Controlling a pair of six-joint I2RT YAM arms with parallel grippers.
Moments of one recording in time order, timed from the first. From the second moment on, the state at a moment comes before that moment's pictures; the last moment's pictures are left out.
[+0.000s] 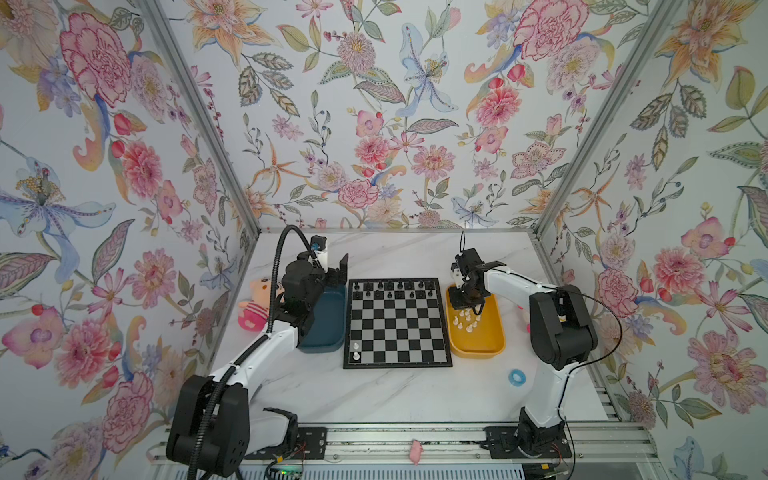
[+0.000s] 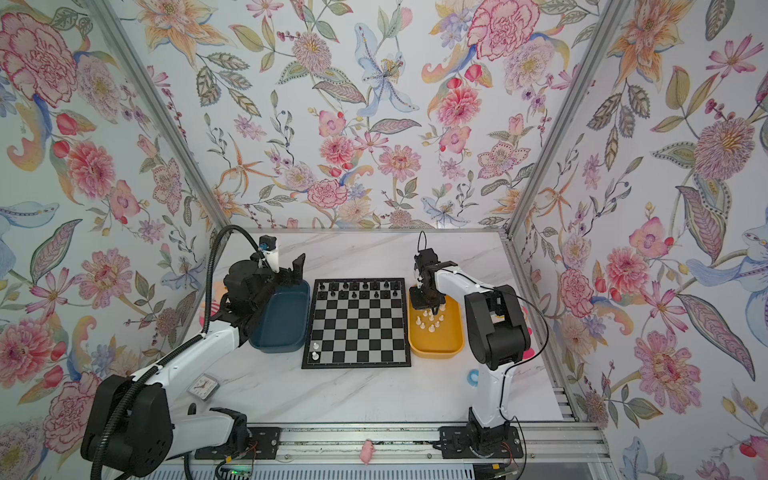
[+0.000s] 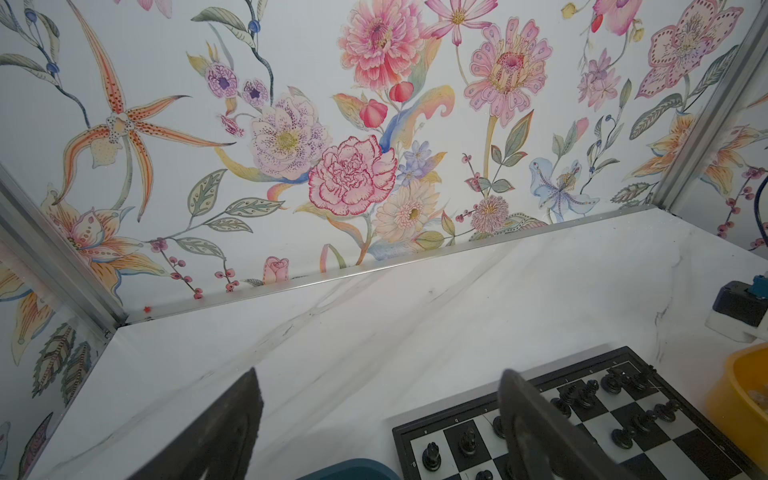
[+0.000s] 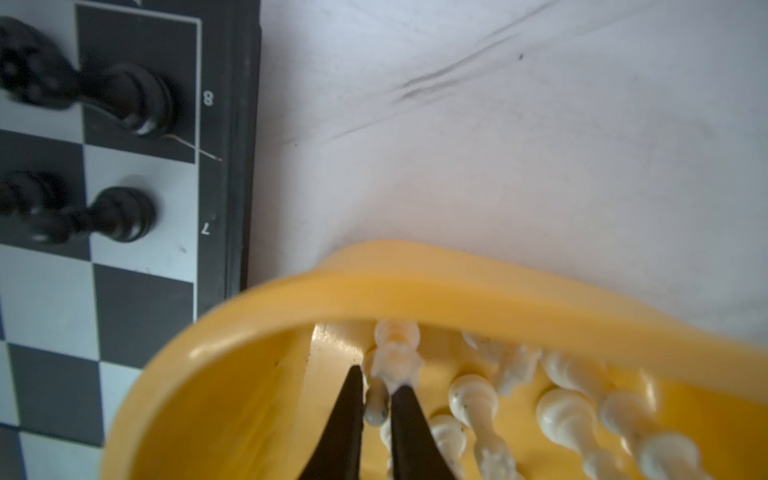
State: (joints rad) left arm -0.26 1.28 0.76 0.38 0.00 0.04; right arm 0.32 1.93 1.33 -0.70 -0.04 0.12
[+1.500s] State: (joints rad) left arm -0.27 0.97 0.69 0.21 -0.32 0.04; right arm 0.91 1.98 1.77 -1.02 -0.07 0.18
